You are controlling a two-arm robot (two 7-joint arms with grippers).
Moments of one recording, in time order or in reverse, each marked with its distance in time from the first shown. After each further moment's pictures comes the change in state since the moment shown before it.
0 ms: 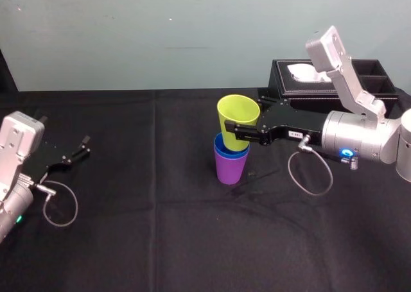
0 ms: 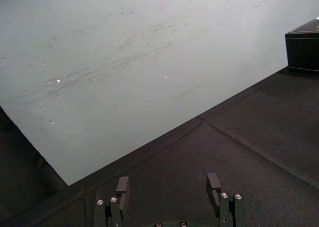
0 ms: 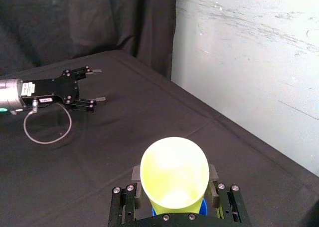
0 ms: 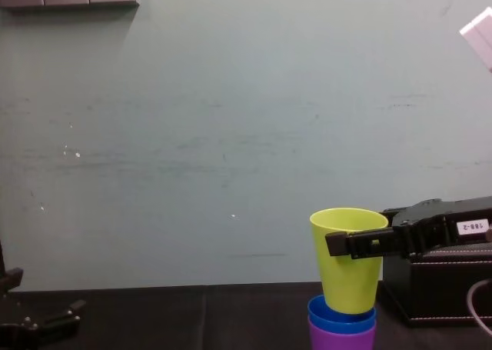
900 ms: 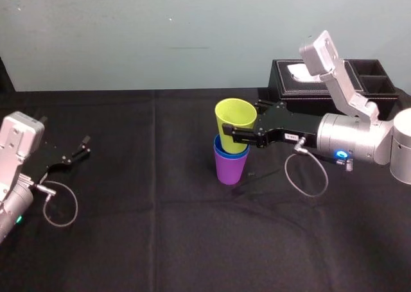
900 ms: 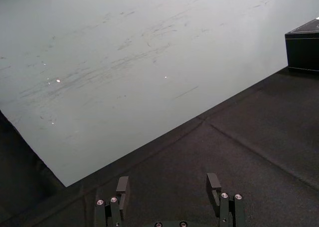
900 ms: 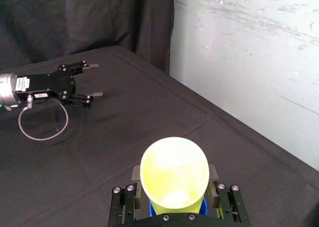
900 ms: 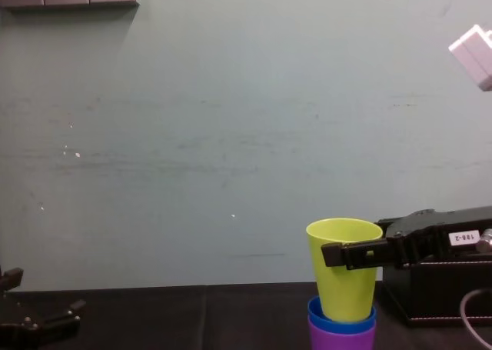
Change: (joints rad) left arm 0.000 0.000 0.000 0.000 0.000 0.000 0.000; right arm 0.013 -0.028 -0.007 0.048 -0.024 -0.008 0.016
